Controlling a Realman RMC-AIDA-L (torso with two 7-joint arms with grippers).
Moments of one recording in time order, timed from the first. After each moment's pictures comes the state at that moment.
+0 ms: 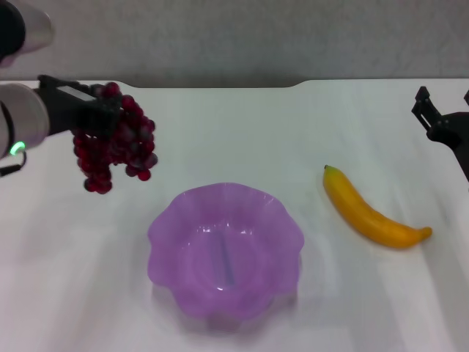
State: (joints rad) left arm -0.24 -2.03 1.58 1.77 -0.42 -0.86 0.31; right arm 0.50 2.02 -2.26 -0.39 1.06 -0.93 -0.01
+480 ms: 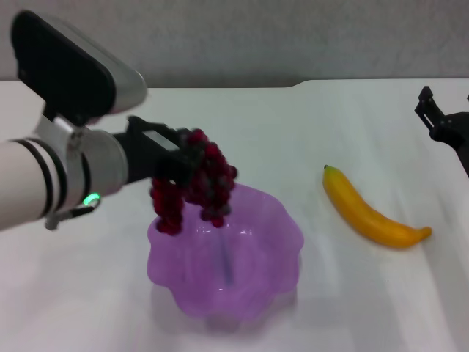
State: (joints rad) left arm -0.21 -2.03 1.79 1.78 -0.52 -0.81 0.39; right arm 0.50 2.02 -2.25 -0.39 1.06 -0.93 -0.01
